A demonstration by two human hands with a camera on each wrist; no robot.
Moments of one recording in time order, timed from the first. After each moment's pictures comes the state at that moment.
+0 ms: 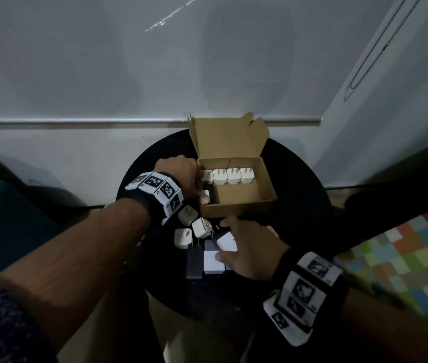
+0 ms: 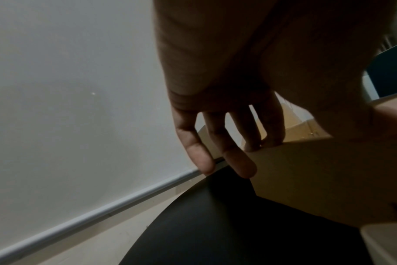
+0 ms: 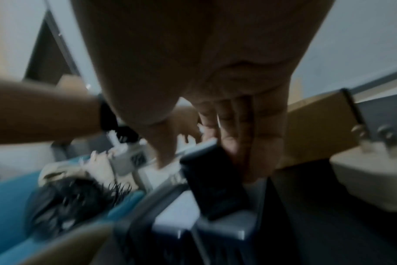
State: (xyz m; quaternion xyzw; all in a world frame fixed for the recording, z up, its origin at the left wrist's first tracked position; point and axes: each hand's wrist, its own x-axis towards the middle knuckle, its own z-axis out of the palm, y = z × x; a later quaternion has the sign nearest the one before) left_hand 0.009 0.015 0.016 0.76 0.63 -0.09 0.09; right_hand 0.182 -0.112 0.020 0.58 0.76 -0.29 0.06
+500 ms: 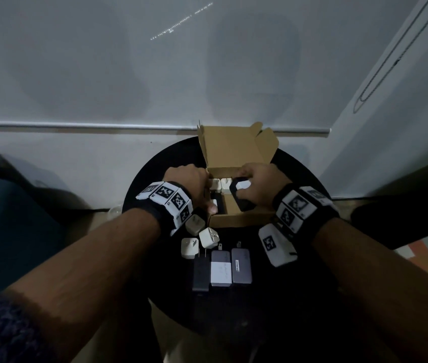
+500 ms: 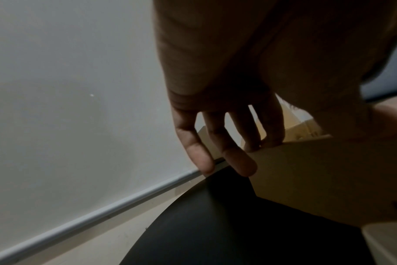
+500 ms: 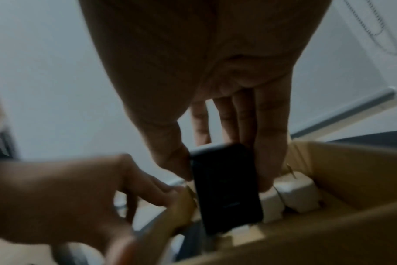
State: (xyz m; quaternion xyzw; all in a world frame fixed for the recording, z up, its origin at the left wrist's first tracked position) left_hand 0.009 0.012 0.023 0.75 0.64 -0.10 0.12; right_hand 0.180 0.004 0.045 0.66 0.72 -0.21 -0.05
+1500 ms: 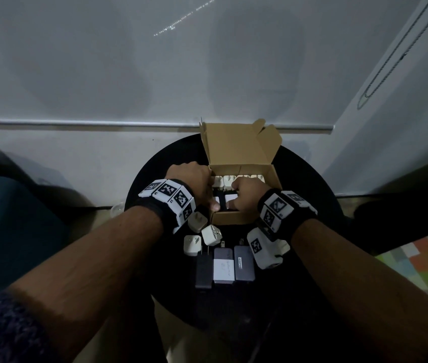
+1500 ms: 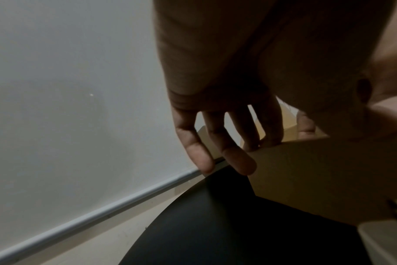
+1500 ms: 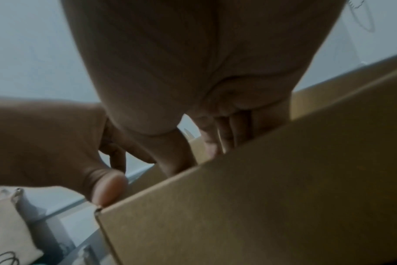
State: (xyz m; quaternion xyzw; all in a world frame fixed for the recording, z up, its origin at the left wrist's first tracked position) left_hand 0.010 0.012 0.019 0.76 0.63 -0.10 0.11; right_hand 0.161 0.012 0.006 0.64 0.73 -0.22 0.09
